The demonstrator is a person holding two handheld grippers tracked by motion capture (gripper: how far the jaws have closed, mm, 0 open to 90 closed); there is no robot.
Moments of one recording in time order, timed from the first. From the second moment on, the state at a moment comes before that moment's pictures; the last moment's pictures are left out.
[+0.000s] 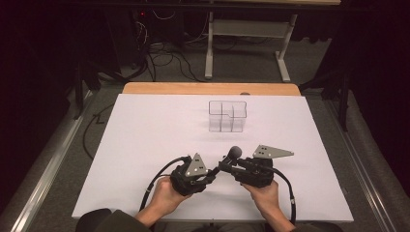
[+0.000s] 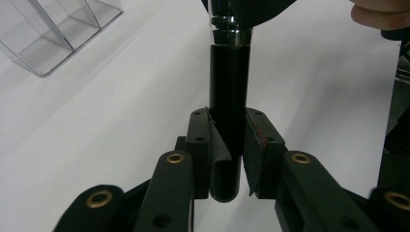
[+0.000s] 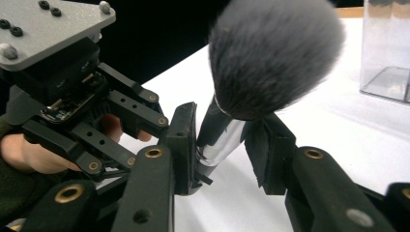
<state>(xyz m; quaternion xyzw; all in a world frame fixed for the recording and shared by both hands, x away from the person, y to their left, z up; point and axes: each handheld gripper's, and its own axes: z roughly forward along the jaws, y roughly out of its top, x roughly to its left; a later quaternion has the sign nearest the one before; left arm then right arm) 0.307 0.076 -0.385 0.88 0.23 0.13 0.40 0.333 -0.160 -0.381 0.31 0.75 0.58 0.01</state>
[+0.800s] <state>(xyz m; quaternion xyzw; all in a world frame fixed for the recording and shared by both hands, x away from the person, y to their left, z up) 0.306 0.077 -0.387 0.88 0.22 0.13 0.41 0.334 -0.160 -0.379 0.29 0.76 0.58 -0.01</state>
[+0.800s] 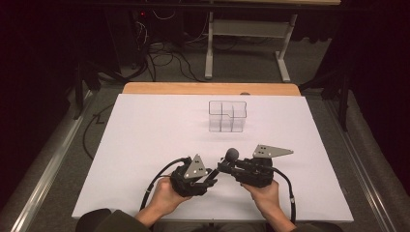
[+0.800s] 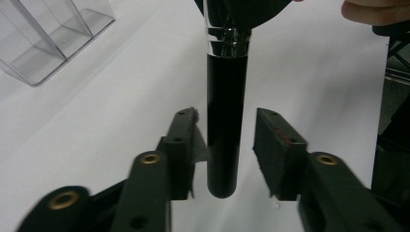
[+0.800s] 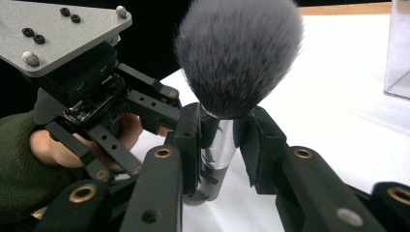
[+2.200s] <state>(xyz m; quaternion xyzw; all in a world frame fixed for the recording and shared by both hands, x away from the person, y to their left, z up) 0.312 0.134 -0.355 0.82 0.29 0.15 0.47 0.334 -0.180 -0.364 0.29 0.78 0.56 0.05</state>
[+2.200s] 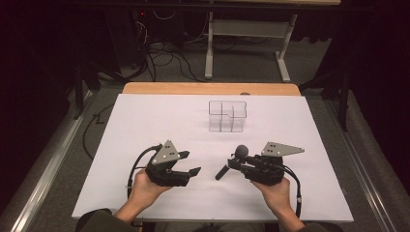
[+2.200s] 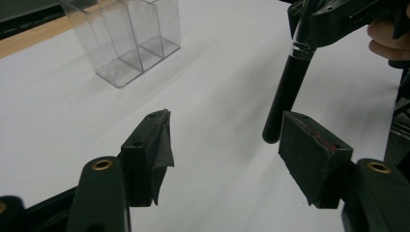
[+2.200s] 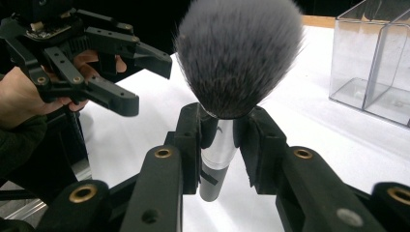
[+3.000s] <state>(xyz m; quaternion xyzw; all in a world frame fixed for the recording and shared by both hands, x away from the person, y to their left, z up) 0.320 0.189 -0.347 0.77 0.35 0.19 0.49 0.335 -0.182 -0.364 0.30 0.78 0.55 0.05</state>
